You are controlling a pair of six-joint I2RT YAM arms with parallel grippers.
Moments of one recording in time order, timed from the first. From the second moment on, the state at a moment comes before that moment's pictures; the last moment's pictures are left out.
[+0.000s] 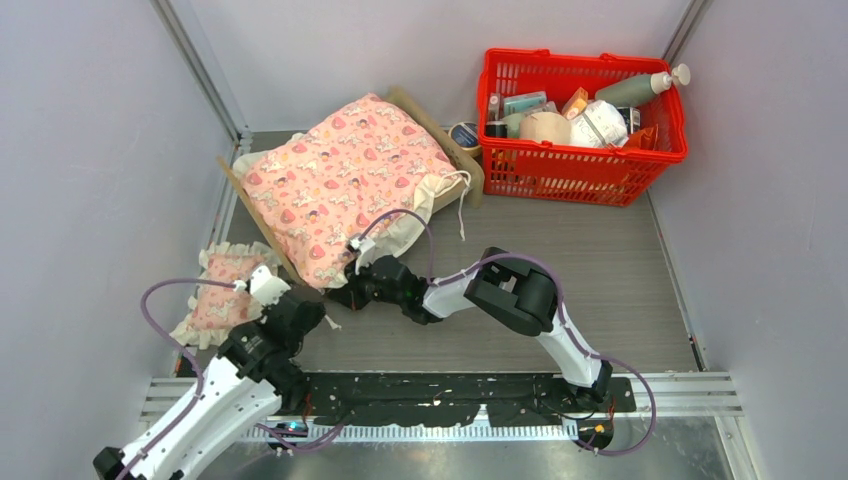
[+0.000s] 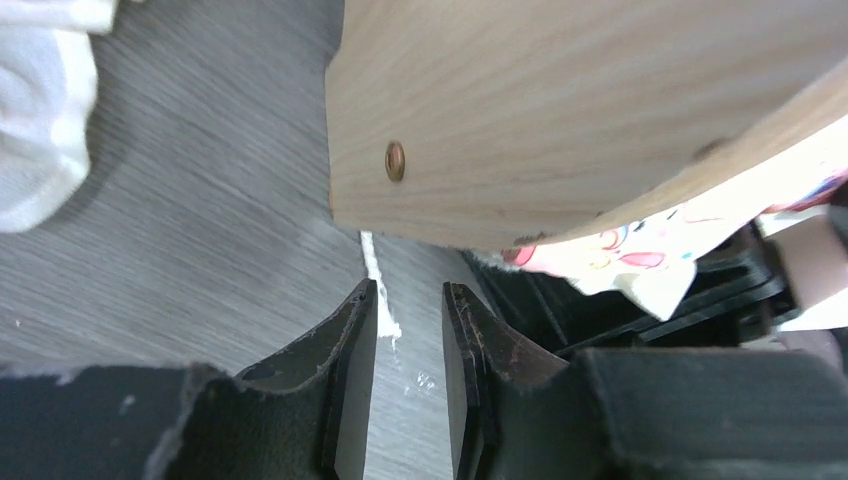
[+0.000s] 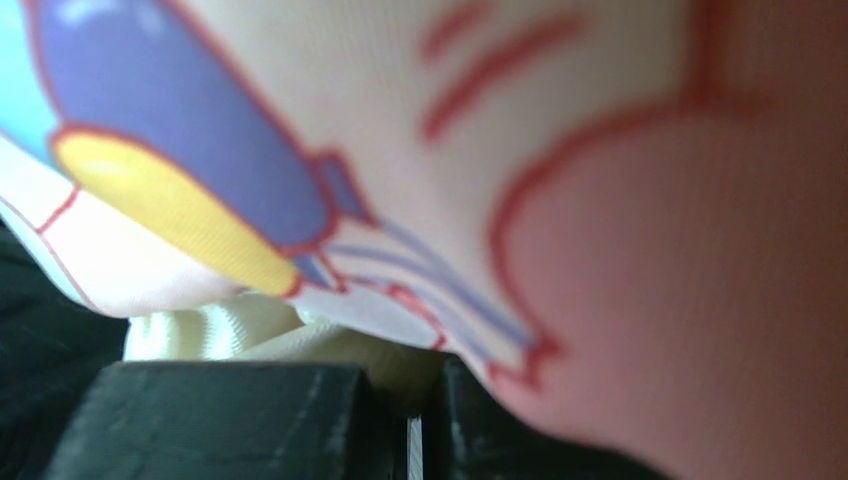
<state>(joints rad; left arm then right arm) -0.64 0.44 0.46 -0.86 -0.64 -1.16 1.10 2.22 1.18 0.80 -0.14 0.55</state>
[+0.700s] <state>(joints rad) -0.78 0.83 0.49 -0.82 -0.76 -1.45 1.10 2.22 1.11 0.85 -0.14 0.54</state>
